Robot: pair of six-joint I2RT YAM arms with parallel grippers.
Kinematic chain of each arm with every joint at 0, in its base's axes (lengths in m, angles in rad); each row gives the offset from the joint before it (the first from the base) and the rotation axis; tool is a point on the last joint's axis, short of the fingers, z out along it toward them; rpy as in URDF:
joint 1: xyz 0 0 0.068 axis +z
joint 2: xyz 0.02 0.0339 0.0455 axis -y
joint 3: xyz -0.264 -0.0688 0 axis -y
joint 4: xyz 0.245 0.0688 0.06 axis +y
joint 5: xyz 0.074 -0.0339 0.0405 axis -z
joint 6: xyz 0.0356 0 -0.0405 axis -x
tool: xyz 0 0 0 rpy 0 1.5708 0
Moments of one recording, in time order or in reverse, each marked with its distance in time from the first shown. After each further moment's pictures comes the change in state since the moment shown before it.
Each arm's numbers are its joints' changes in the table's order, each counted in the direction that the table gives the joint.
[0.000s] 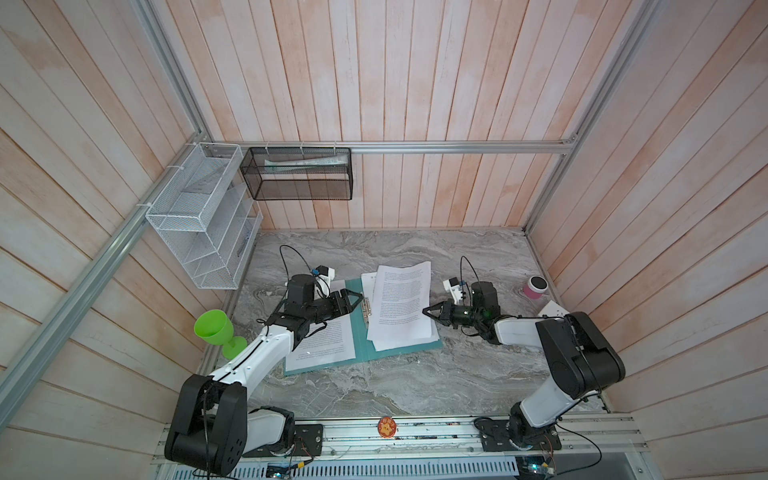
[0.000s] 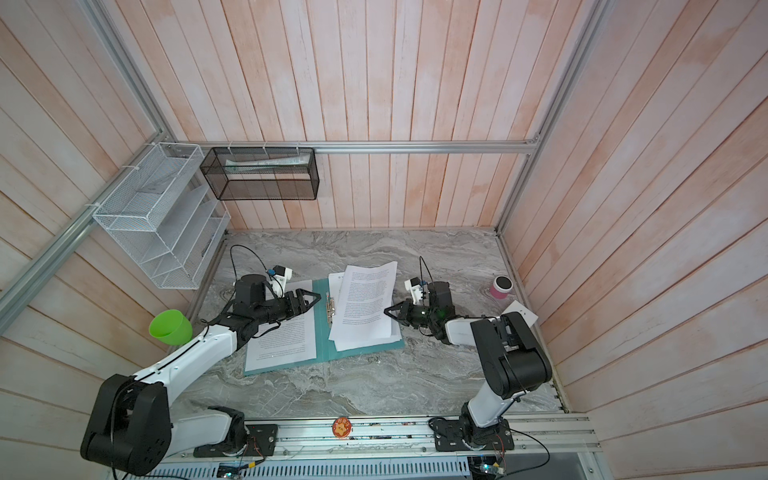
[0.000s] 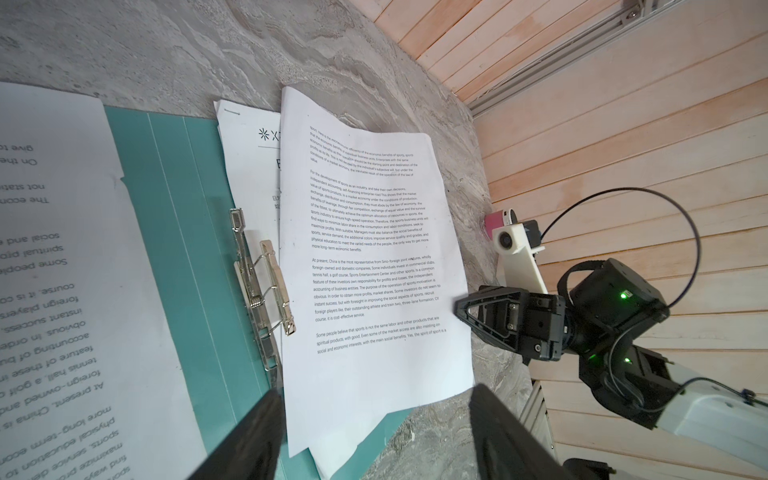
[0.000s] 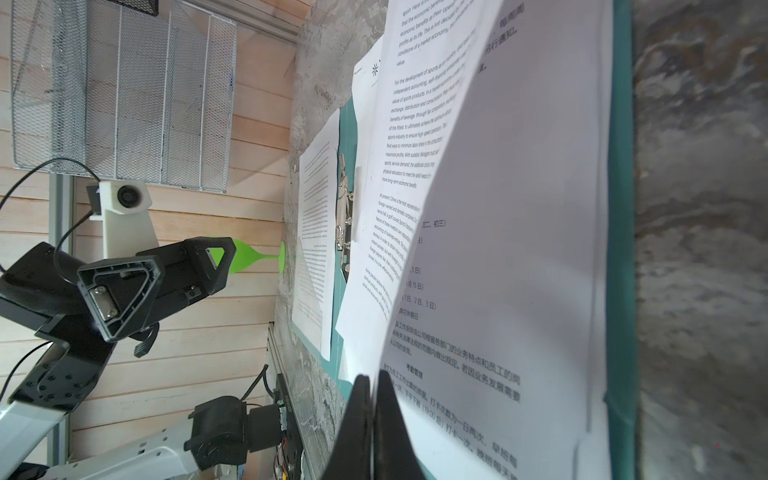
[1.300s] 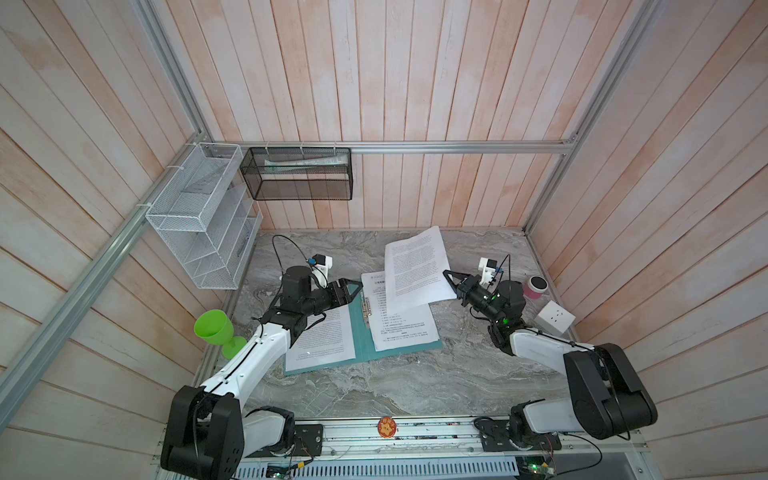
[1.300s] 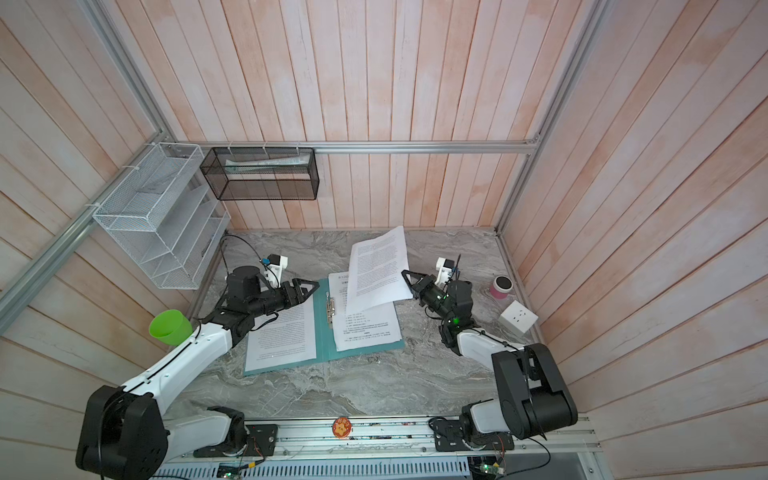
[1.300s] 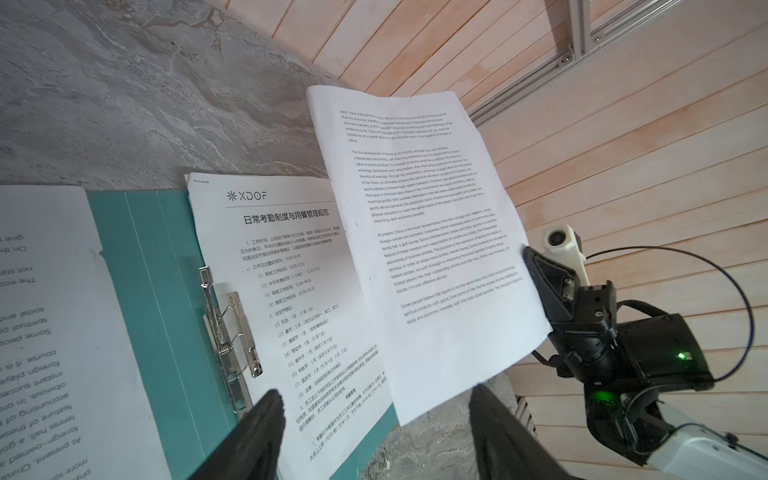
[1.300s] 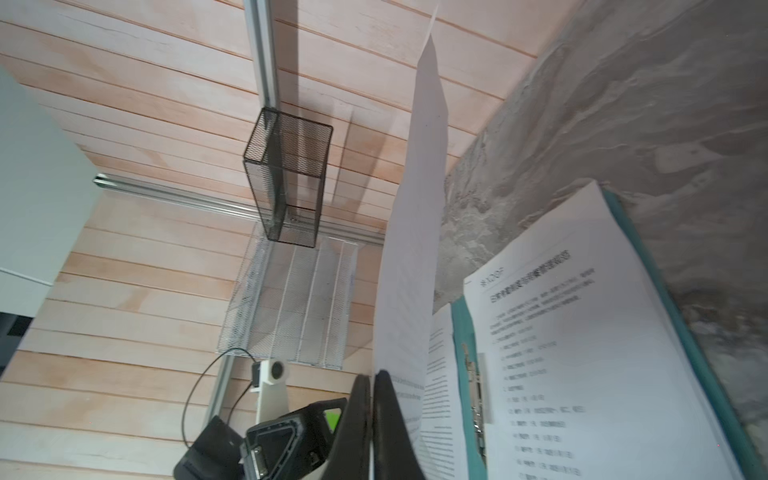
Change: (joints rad) left arm 0.000 0.046 0.071 0.003 -0.005 0.015; right arm -0.012 0.239 -0.125 -0.427 0.407 -0.488
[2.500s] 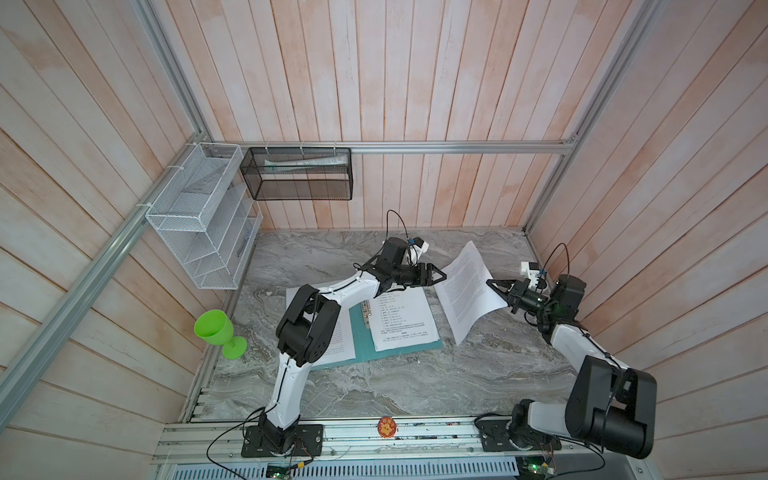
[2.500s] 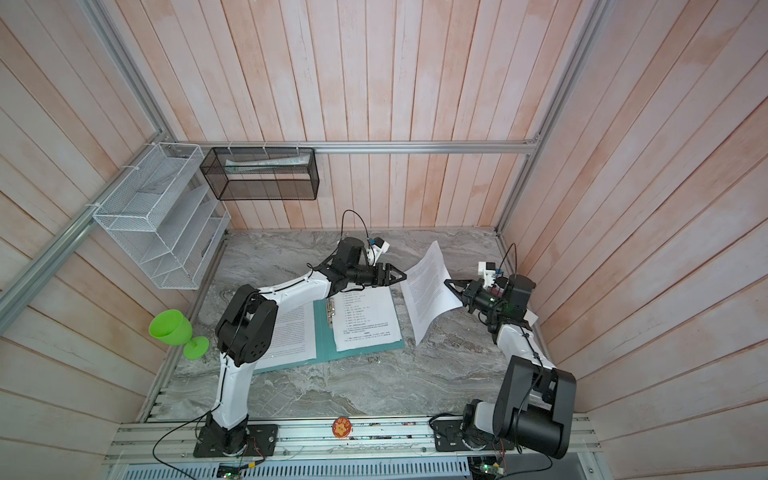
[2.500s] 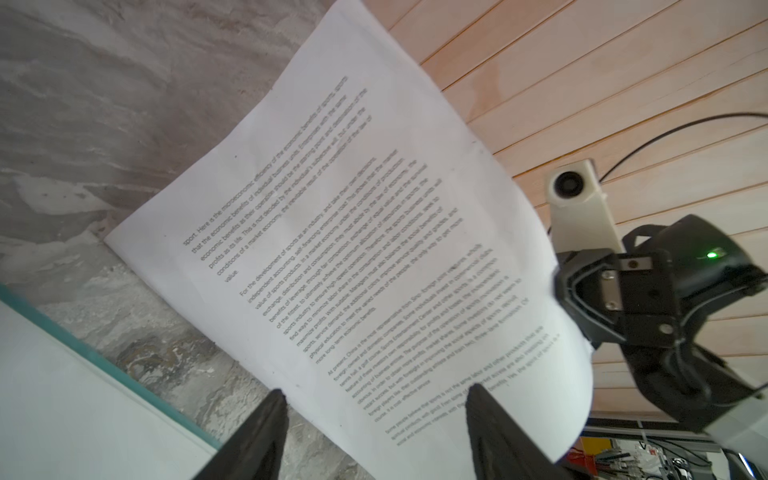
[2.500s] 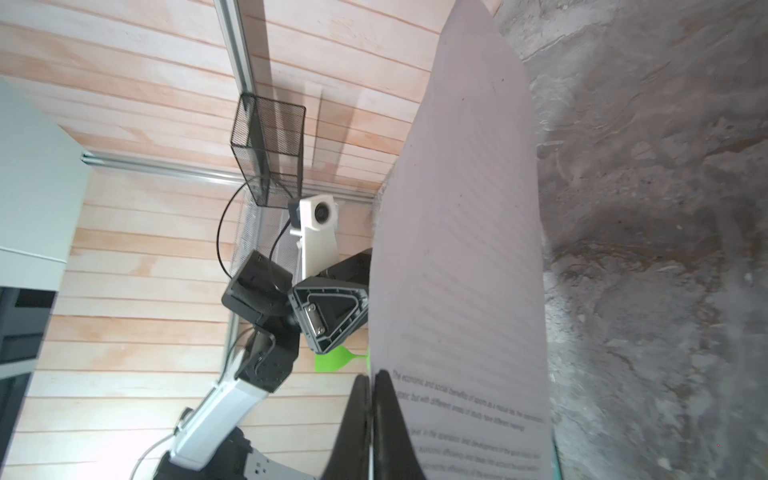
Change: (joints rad) left arm -0.391 -0.844 0.806 -0.061 0.117 0.020; right arm -0.571 0.097 0.121 0.429 -0.715 0.161
